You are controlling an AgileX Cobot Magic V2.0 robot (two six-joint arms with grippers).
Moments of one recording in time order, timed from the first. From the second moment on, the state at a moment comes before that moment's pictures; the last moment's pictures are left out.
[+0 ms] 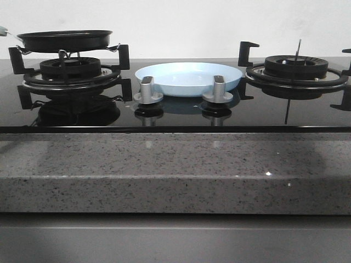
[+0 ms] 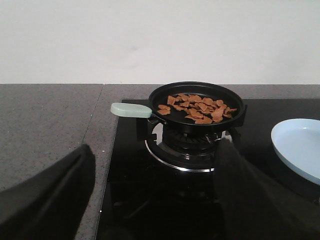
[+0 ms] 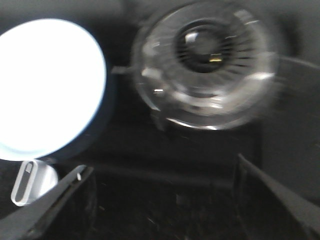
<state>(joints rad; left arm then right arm) -0.06 0.56 -0.59 -0.14 0.26 0.11 0.11 1.42 -1.39 0.16 0.88 0.04</state>
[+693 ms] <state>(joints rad) -0.06 0.56 -0.59 -0.14 0.27 0.11 0.20 2.07 -2.13 0.22 1.23 -0.06</state>
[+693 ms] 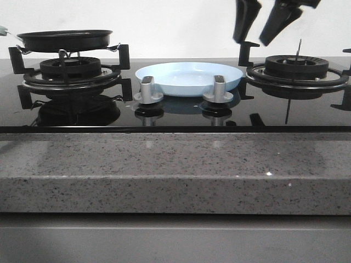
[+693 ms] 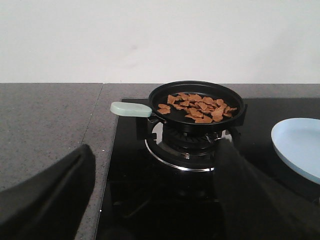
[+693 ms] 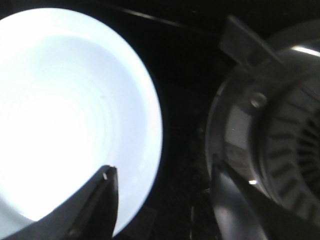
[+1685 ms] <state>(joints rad) -0.06 0.56 -0.59 -0.14 0.27 0.11 0.20 2.24 -2.22 0.29 1.24 -0.12</state>
